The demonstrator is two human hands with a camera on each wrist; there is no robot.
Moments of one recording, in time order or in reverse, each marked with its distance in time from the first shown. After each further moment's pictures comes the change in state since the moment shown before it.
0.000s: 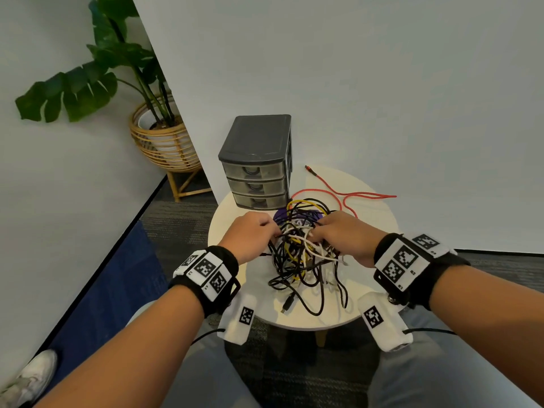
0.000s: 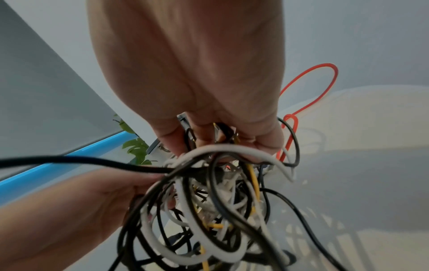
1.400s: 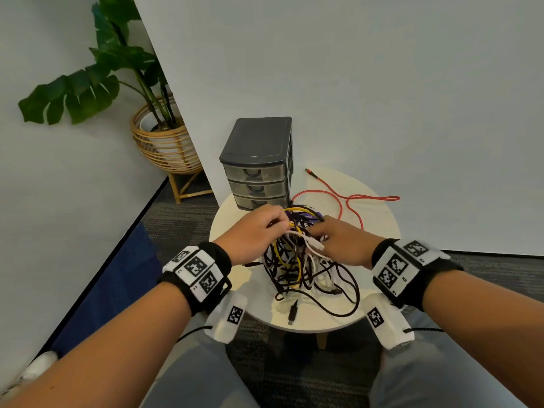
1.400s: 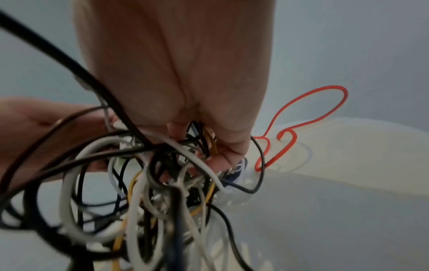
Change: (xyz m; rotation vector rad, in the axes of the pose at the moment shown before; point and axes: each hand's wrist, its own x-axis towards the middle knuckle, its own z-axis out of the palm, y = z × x) left_hand -0.013 0.016 -0.019 0.061 -0.141 0.286; right_hand 0.011 0.017 -0.002 -0.370 -0.119 -0.289
